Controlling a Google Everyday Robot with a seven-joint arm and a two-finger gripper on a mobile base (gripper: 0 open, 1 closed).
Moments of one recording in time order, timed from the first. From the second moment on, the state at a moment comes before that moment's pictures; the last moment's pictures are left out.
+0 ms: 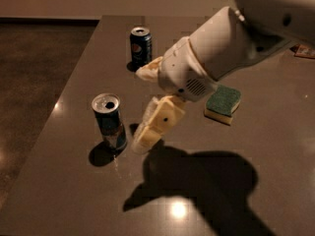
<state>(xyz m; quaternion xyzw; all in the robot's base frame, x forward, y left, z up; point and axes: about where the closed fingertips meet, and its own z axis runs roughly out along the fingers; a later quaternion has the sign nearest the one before) 0.416 0.022 0.945 -0.66 0.65 0.26 0.29</state>
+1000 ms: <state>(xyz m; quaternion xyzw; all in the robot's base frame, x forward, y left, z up) 0.421 0.096 0.919 -0.64 0.63 0.30 0.31</state>
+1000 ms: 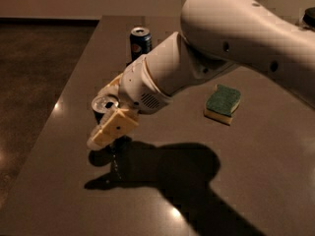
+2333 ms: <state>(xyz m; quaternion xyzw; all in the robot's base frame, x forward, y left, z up) 0.446 0.029 0.941 -0.66 0.70 0.16 0.23</state>
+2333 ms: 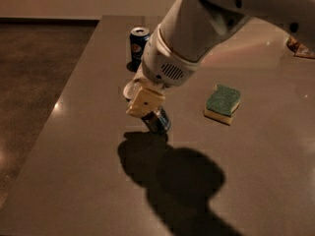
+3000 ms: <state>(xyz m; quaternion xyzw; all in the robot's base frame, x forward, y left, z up) 0.461 -0.018 0.902 -0.71 0.69 0.03 0.13</state>
